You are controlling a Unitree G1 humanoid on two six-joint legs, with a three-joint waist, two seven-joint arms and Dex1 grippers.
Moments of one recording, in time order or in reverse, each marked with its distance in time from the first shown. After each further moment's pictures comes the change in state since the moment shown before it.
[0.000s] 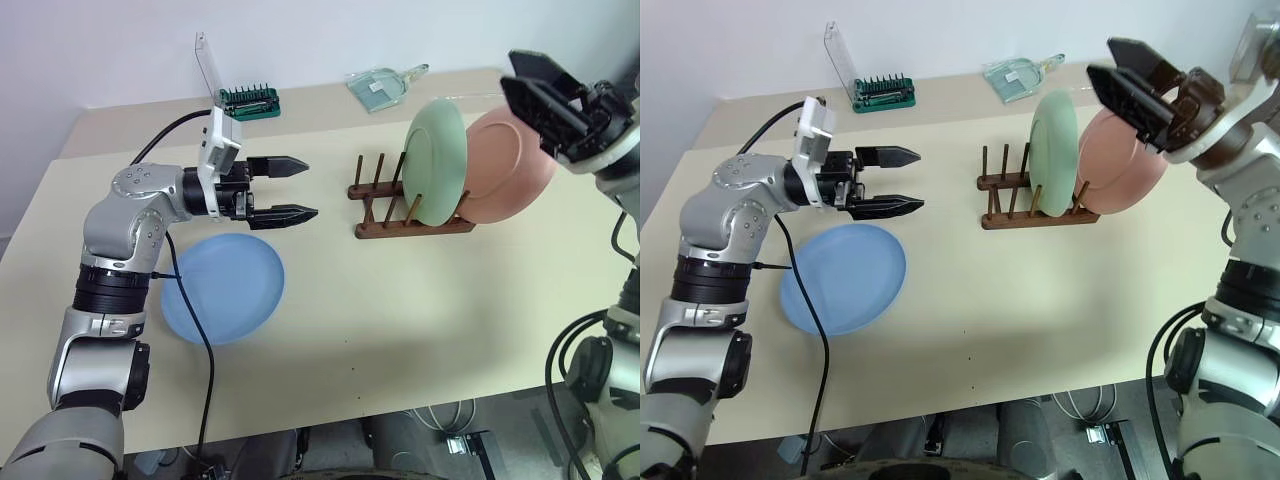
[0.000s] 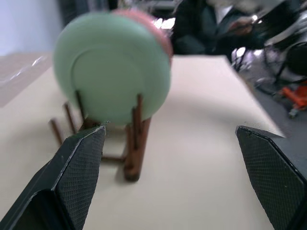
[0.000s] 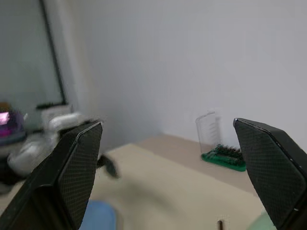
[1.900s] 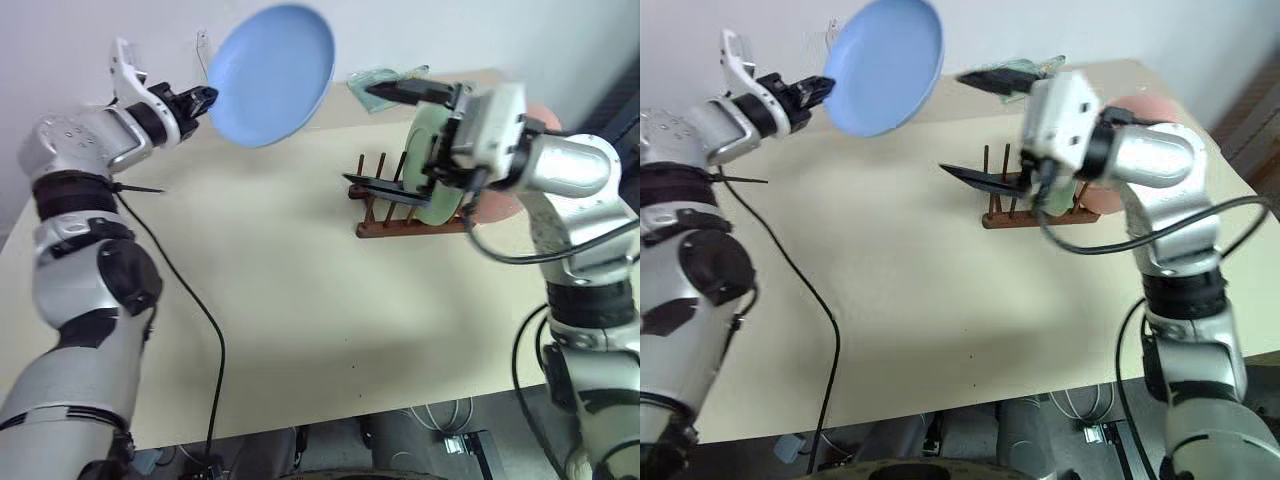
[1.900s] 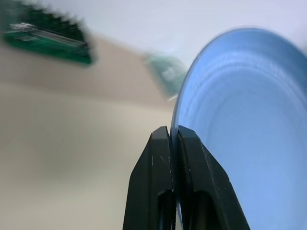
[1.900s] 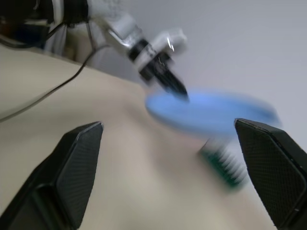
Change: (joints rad) left arm -0.457 -0.156 0.640 0.618 -0.051 0.459 0.834; right arm -0.186 0.119 0.474 -0.090 -0.683 -0.756 -0.098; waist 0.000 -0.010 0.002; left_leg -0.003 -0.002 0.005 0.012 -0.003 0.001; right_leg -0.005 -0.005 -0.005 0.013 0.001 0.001
